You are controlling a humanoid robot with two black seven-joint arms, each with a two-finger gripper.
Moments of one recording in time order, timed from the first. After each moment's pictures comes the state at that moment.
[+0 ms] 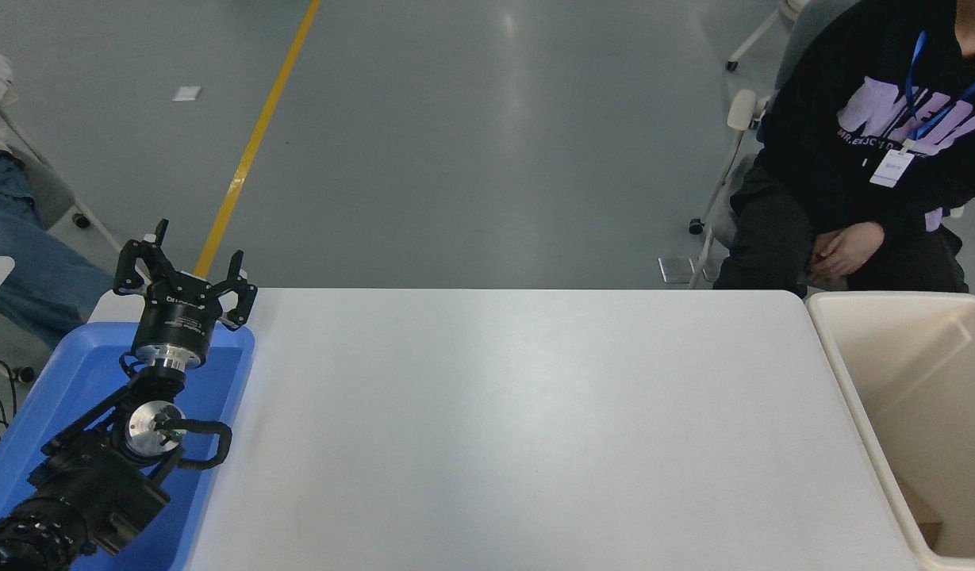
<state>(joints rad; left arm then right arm) -0.59 0.24 -0.90 -0.43 -0.07 -0.57 -0.52 0.95 -0.68 -0.58 0.46 -0.26 0.05 -0.29</state>
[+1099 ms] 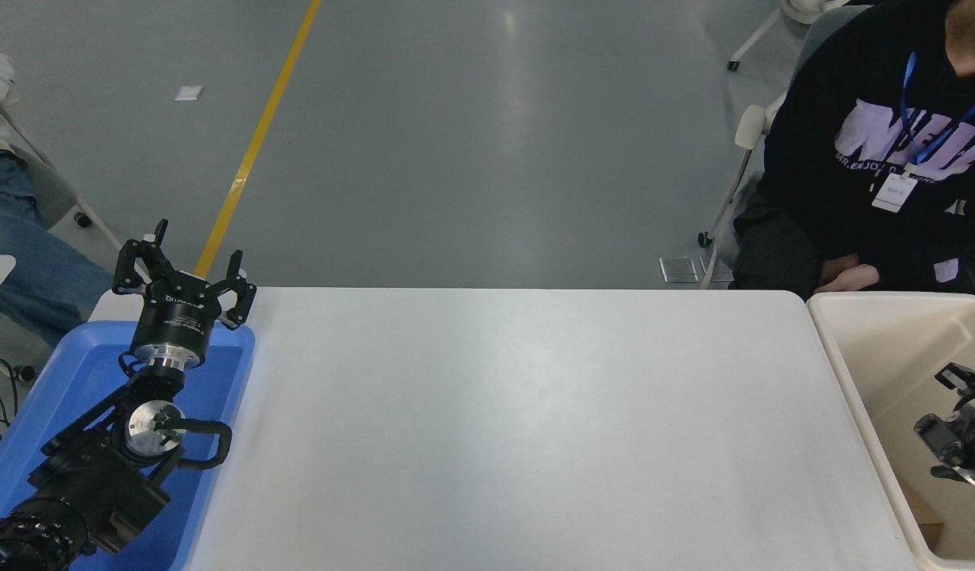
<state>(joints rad) -0.59 0.24 -0.90 -0.43 -0.07 -0.57 -0.52 0.69 -0.37 -0.54 0.09 -0.26 -0.27 -0.27</state>
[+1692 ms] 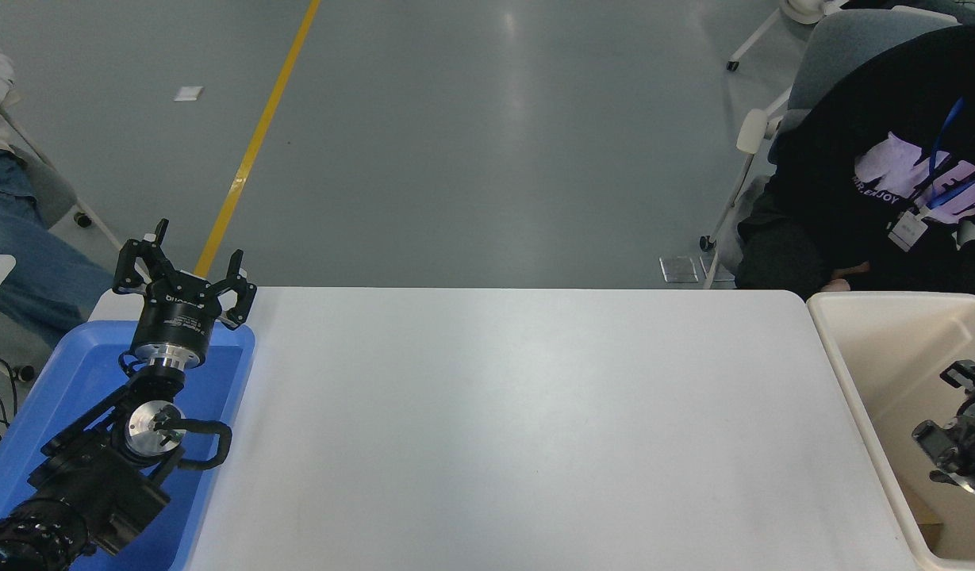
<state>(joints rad) -0.59 0.24 -0.90 -0.43 -0.07 -0.57 -0.52 0.69 -0.37 -0.54 0.10 -0.26 -0.30 -0.27</state>
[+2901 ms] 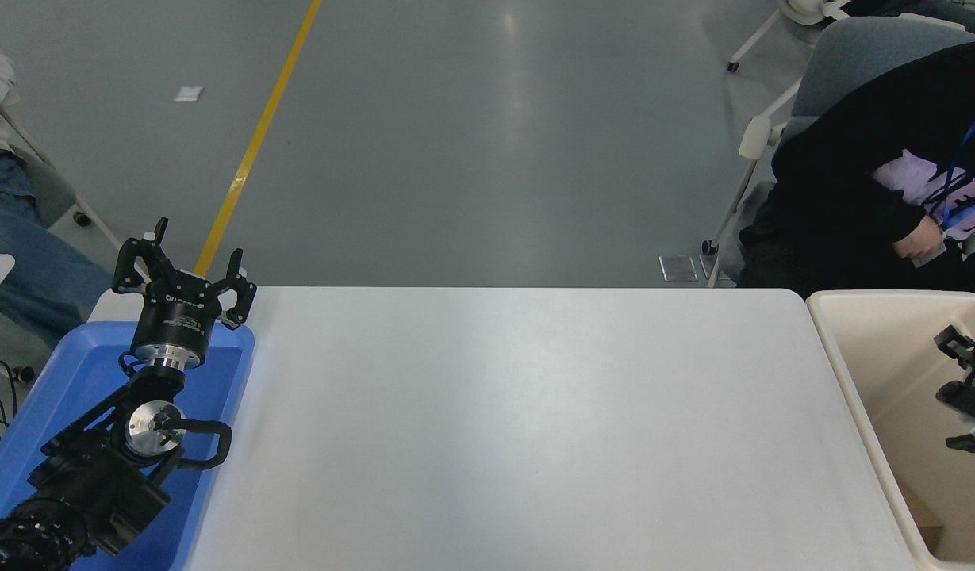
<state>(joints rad) -0.59 0.24 -0.90 -0.43 -0.07 -0.57 -0.52 1.11 -0.65 -0.80 0.73 -0.21 -0.25 -0.27</state>
